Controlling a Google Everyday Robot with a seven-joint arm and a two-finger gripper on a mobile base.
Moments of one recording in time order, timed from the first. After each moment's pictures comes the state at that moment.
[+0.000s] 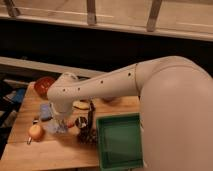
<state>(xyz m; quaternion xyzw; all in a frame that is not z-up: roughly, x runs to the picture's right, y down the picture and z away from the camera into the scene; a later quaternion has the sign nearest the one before) -0.210 0.165 0.711 -0.36 0.08 0.53 0.76</state>
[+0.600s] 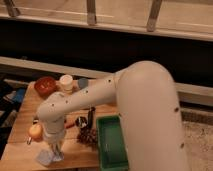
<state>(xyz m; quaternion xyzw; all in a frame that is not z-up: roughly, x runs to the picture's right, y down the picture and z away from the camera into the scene) -0.239 0.296 0.692 -0.48 0.18 0.42 0.75</state>
